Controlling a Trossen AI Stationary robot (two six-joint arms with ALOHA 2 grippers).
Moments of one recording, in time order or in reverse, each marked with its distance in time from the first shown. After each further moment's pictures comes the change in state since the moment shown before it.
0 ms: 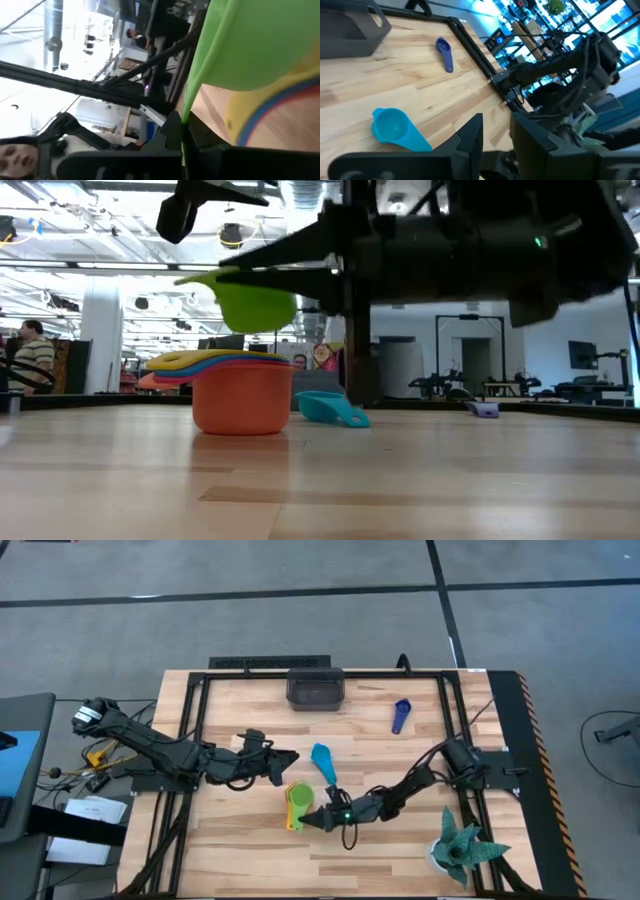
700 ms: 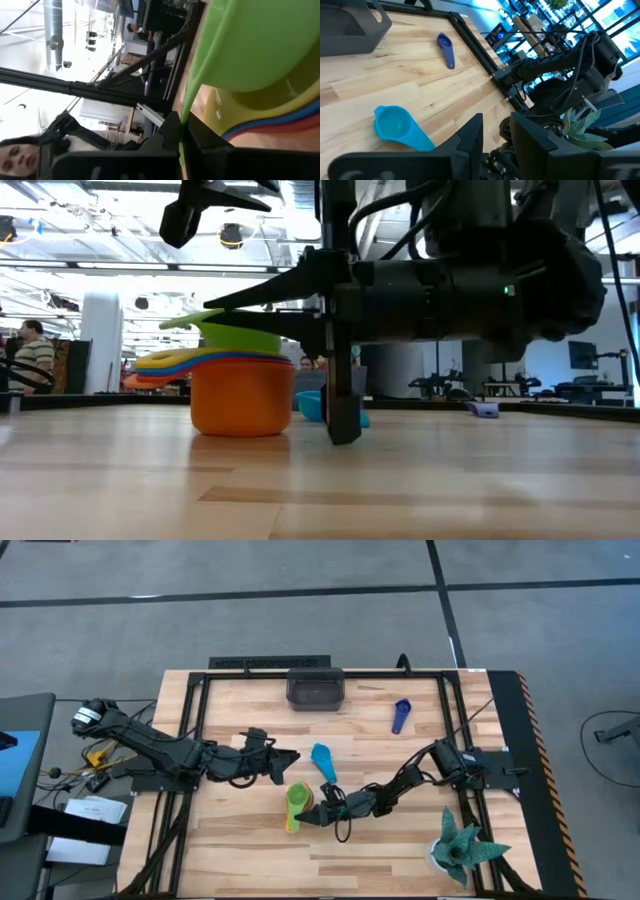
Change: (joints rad) left arm 0.029 0.000 0.000 -0.020 0.048 -0.006; right arm -0.043 0.093 0.033 0.056 -0.105 0.049
